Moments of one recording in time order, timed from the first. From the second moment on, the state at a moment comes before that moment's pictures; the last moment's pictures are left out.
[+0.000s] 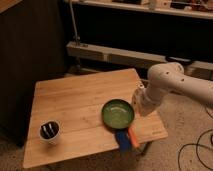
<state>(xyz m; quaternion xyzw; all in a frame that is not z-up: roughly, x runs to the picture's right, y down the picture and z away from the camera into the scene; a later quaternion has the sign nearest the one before) 0.188 0.114 0.706 -0.30 0.18 0.63 0.69</state>
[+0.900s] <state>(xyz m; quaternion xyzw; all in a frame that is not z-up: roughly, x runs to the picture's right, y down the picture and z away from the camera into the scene) 0.151 0.098 0.726 -0.33 0.07 0.65 0.68</state>
